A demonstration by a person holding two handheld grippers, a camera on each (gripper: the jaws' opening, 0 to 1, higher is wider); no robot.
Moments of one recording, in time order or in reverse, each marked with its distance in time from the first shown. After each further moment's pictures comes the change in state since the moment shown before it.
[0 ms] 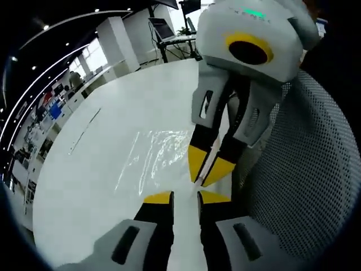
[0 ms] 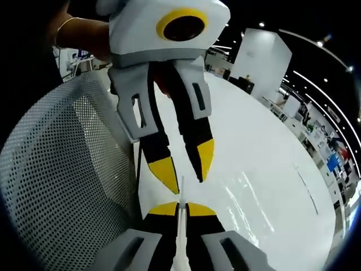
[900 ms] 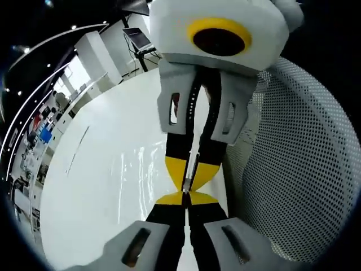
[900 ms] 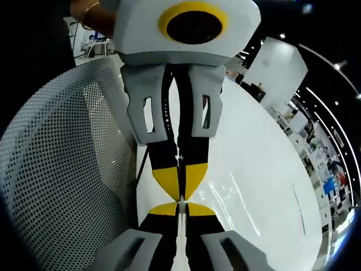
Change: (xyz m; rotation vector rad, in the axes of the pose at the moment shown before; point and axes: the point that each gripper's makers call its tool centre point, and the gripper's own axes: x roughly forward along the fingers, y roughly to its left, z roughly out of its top) left arm 0.002 -0.011 0.009 0.165 -0.019 -0.048; right arm -0.004 -0.003 0.003 -0.154 0.039 0.012
